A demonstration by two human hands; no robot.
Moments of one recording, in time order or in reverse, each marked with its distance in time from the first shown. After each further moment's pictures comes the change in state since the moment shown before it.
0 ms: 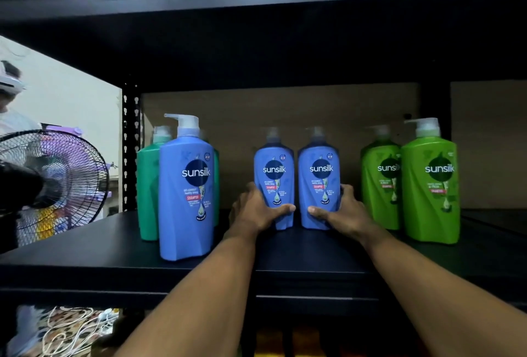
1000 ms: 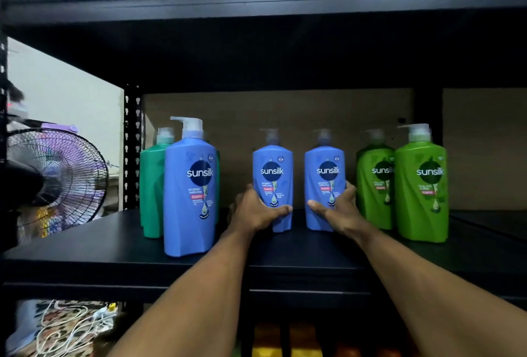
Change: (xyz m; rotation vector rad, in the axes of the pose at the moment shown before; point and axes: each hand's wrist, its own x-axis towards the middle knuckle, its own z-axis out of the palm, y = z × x) left_hand -0.004 -0.006 -0.003 -0.126 0.039 0.018; right_hand 0.007 0.003 0.012 0.092 0.117 -0.061
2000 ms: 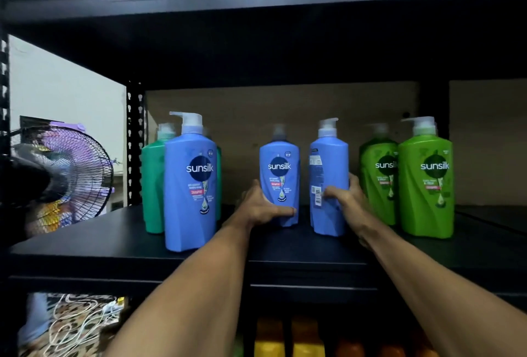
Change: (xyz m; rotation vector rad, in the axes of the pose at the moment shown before) left_hand 0.024 -0.014 0.014 -0.116 -0.184 0.028; right_hand -0.020 -0.022 -0.022 0.388 -0.072 0.089
